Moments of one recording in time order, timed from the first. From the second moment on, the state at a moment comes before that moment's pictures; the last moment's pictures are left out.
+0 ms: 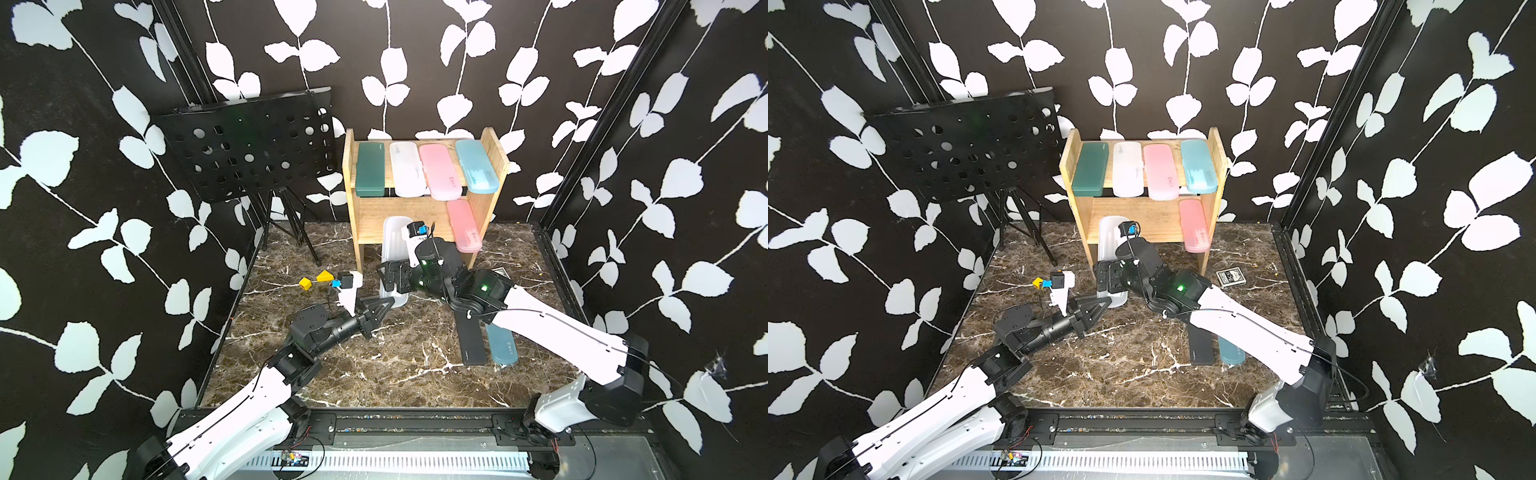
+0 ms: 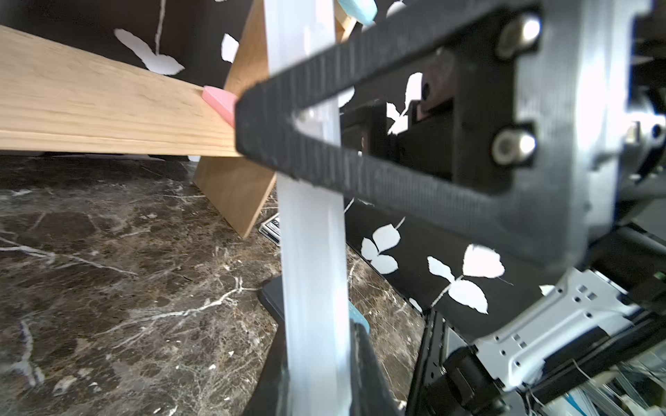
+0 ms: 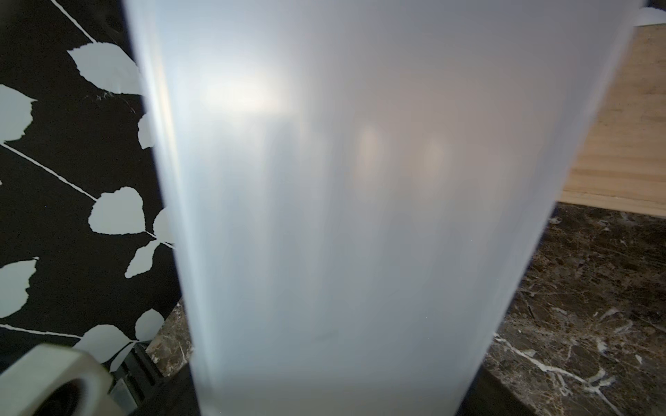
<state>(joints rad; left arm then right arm) -0.69 0.77 0.47 0.32 0.35 -0.53 0.98 1.50 1.54 -0.52 0.17 0.53</state>
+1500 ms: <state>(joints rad) -0.69 0.63 0.43 0.06 0.06 -0.45 0.84 1.70 1.08 -0.78 0.12 0.72</state>
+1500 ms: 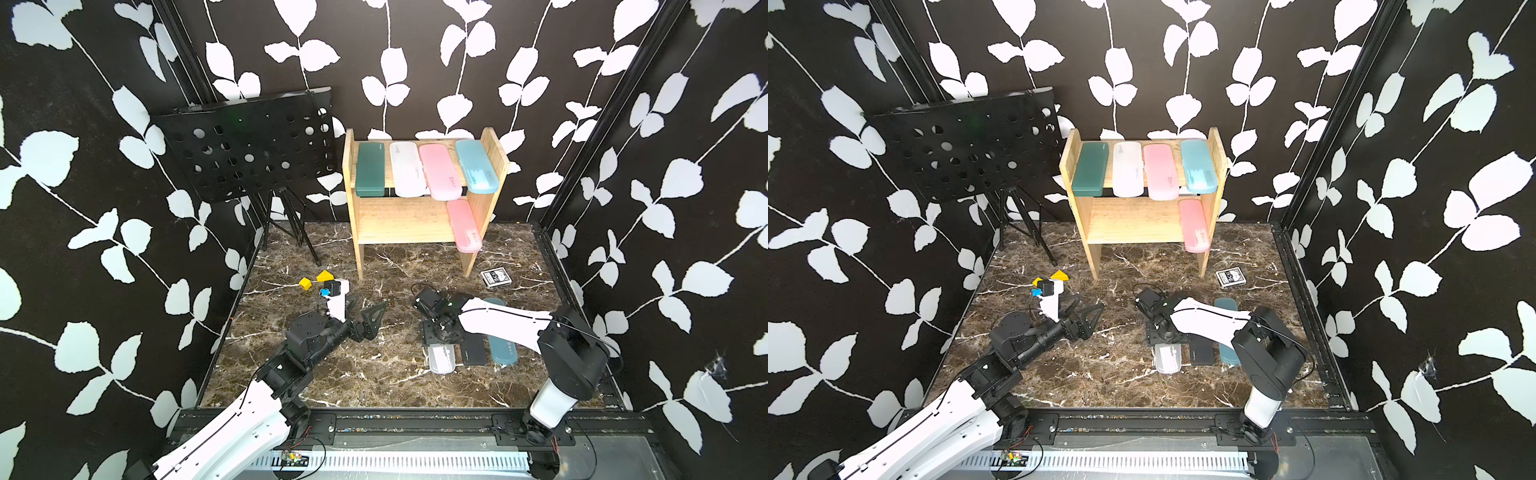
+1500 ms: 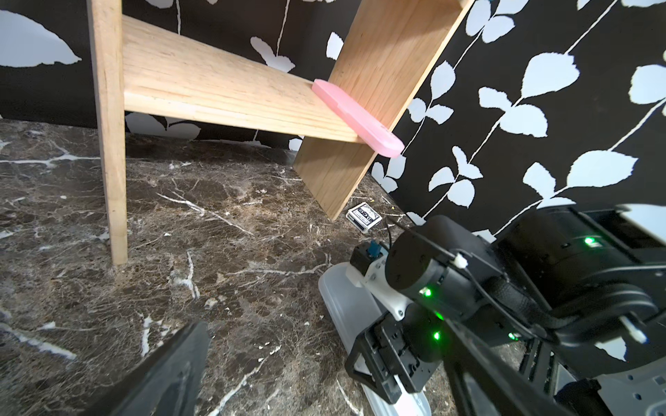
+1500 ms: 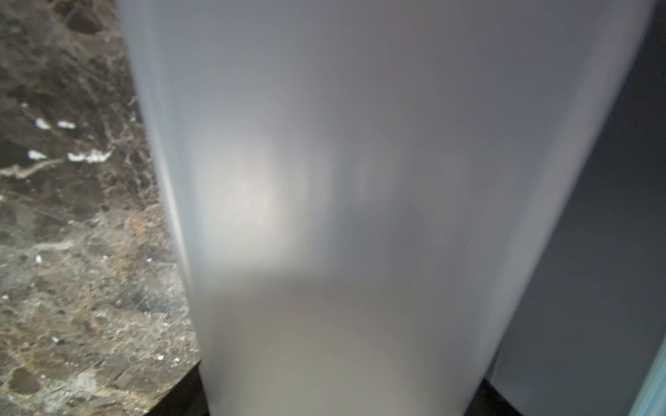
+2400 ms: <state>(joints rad) -0.69 0.77 0.53 0.04 0.12 -0.48 0.79 1.53 1.07 -0.78 0.14 0.65</state>
